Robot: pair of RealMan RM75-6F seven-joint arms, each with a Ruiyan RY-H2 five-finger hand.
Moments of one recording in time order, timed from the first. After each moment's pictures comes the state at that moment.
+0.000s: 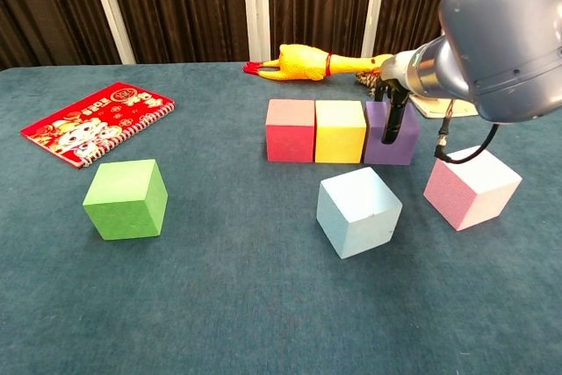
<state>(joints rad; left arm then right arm) -0.19 -1.27 -0.28 -1.42 1.21 1.51 0.11 1.16 -1.71 0.46 -1.26 0.06 1.08 -1.14</state>
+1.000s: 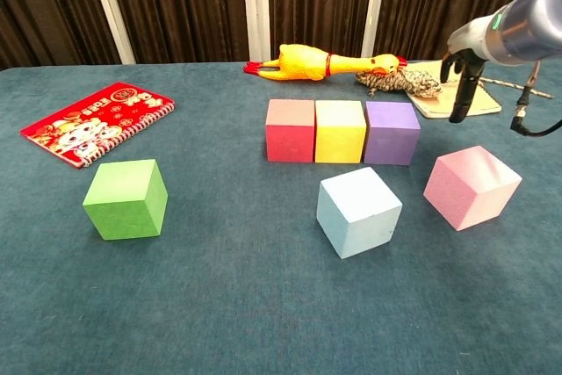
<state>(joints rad) -0.19 -1.27 -0.28 -1.44 1.21 1.51 0.13 1.08 -1.51 0.44 -1.46 0.13 1.19 -1.18</state>
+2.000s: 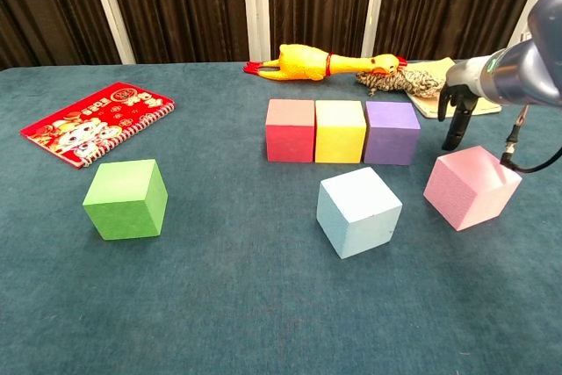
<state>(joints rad) -0.19 -1.27 -0.28 -1.45 1.20 1.51 0.12 1.04 -1.60 0.40 -1.33 0.08 1.09 -1.09</state>
